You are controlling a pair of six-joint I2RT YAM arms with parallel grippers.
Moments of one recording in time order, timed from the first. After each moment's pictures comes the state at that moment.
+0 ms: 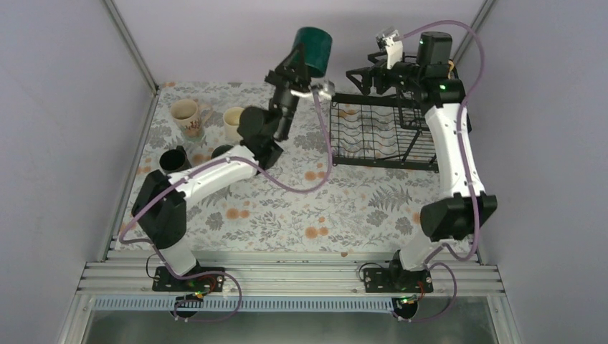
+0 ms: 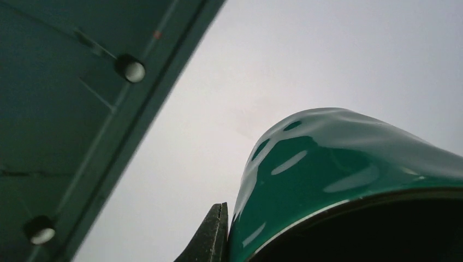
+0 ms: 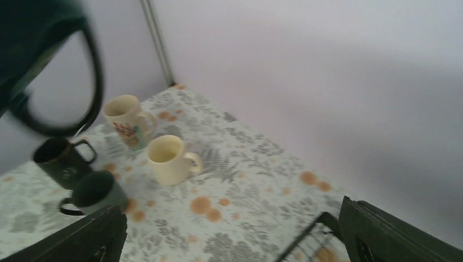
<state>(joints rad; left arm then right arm) -0.82 1.71 1.34 1.15 -0.31 1.50 0.09 1.71 1.97 -0.70 -0.75 -0.21</state>
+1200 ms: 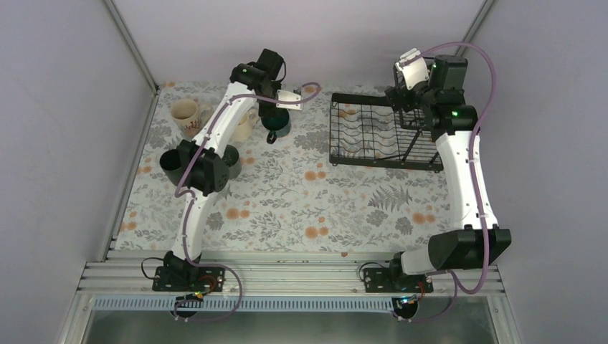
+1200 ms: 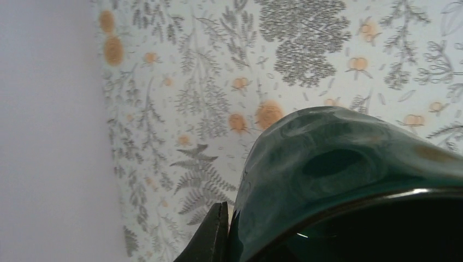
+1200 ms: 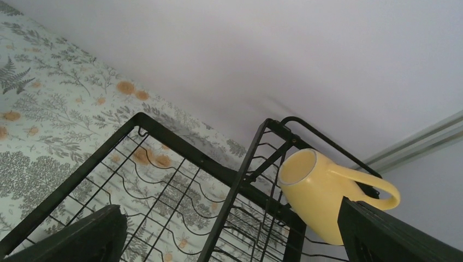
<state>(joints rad) -0.44 2.36 2.57 -1.26 0.07 1.17 0.04 1.43 1.66 -0.65 -0.07 -0.55</state>
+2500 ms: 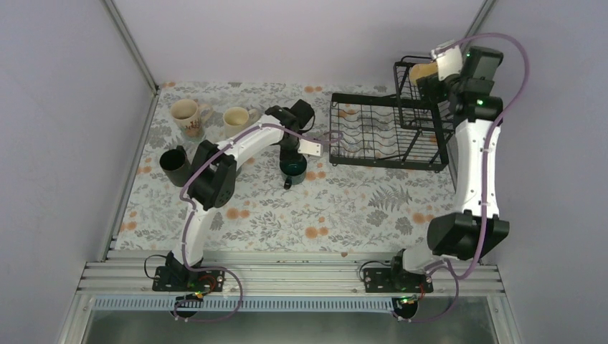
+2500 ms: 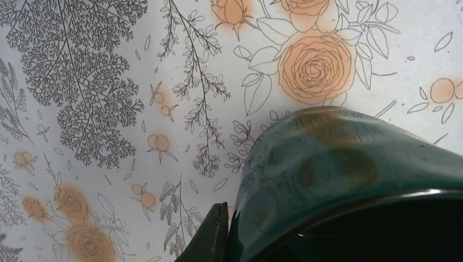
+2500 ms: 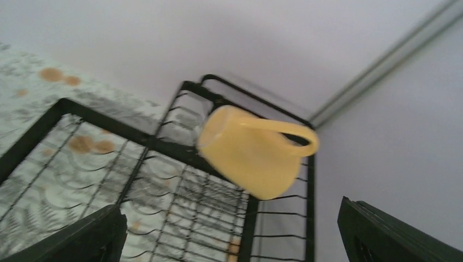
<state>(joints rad) -0.65 2.22 1.95 -1.05 0.04 0.96 -0.14 1.48 1.75 -0.73 -0.09 -0.53</state>
